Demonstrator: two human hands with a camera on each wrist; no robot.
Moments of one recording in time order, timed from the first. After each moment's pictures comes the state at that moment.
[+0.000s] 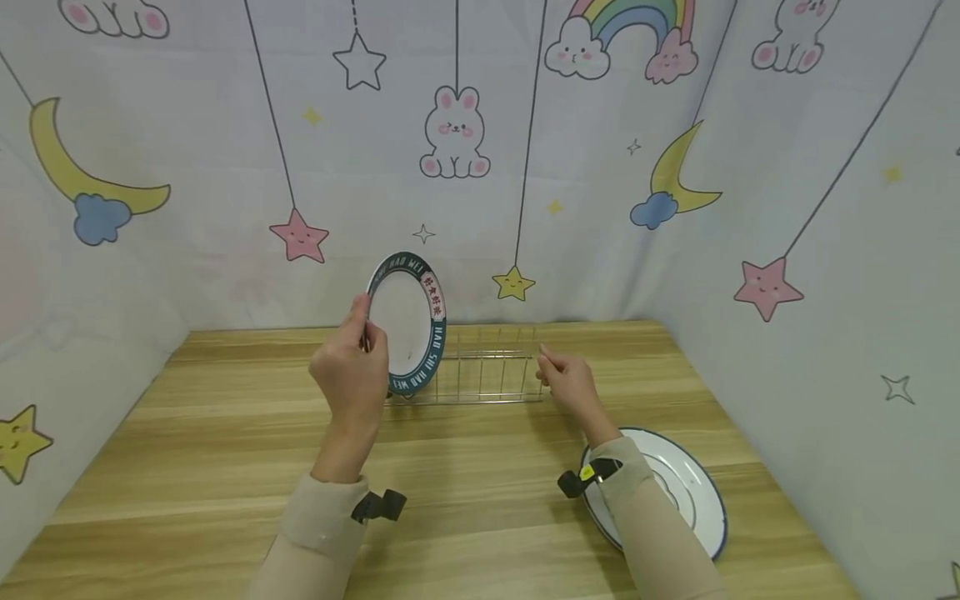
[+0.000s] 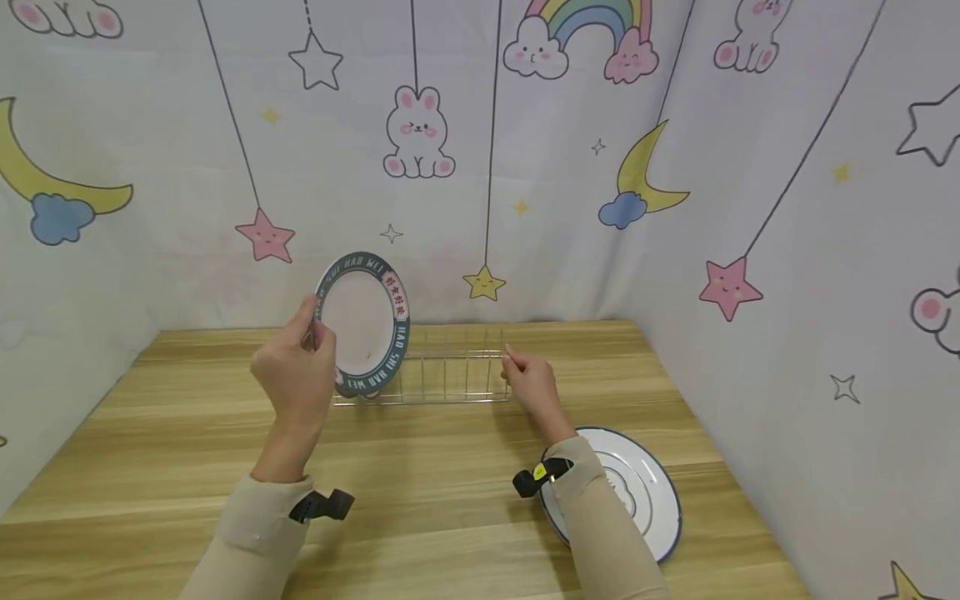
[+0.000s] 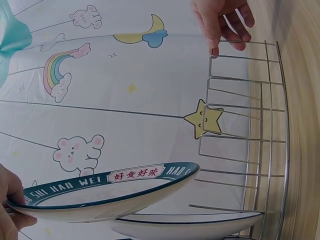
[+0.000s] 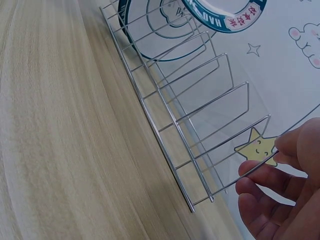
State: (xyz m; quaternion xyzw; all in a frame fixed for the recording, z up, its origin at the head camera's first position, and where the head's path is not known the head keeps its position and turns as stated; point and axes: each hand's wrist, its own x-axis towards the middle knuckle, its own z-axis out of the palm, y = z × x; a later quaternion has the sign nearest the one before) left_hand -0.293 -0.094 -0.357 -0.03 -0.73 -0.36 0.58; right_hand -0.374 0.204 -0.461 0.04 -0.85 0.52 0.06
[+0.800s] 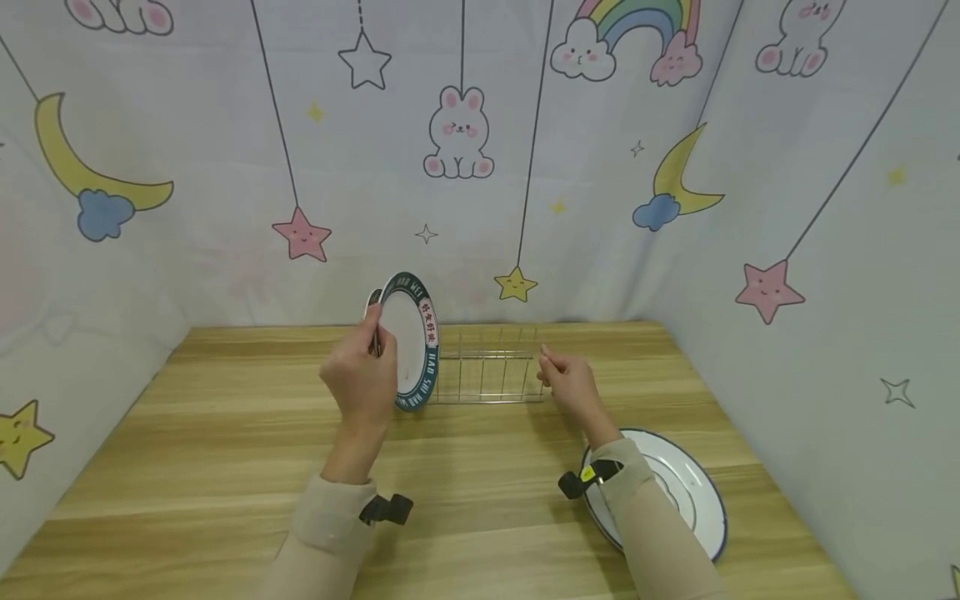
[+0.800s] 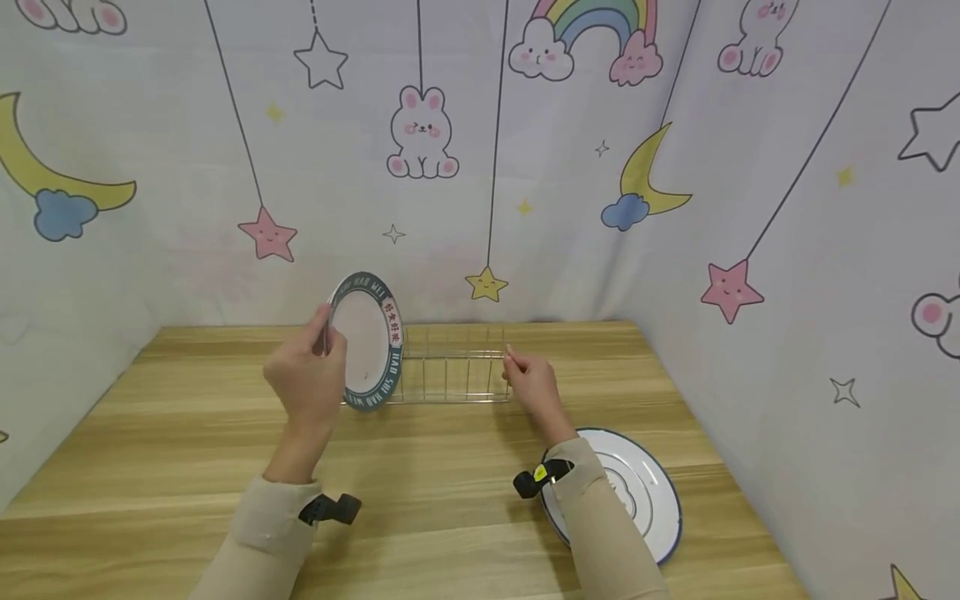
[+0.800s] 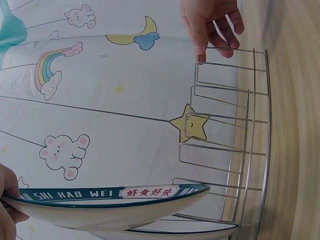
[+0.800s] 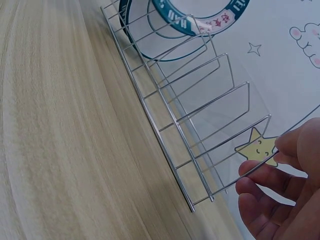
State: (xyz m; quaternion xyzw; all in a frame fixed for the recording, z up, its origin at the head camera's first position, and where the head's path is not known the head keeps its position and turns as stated) left_hand -0.300 -0.092 -0.367 -0.03 -0.71 -0.37 0.61; right_hand -0.369 0.199 -0.455 0.03 -0.85 0.52 0.06
